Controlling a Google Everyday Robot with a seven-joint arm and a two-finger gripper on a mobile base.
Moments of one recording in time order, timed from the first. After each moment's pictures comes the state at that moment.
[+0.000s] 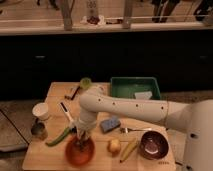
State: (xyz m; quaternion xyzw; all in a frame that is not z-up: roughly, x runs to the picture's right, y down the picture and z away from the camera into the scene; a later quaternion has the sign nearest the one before) arm -0.112 0.240 0.712 -0.21 -0.42 -0.61 0.63
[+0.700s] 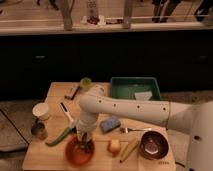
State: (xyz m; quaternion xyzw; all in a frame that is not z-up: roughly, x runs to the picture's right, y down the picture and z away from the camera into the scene) arm -0.109 0.245 0.705 -0.21 -0.42 -0.61 0.63
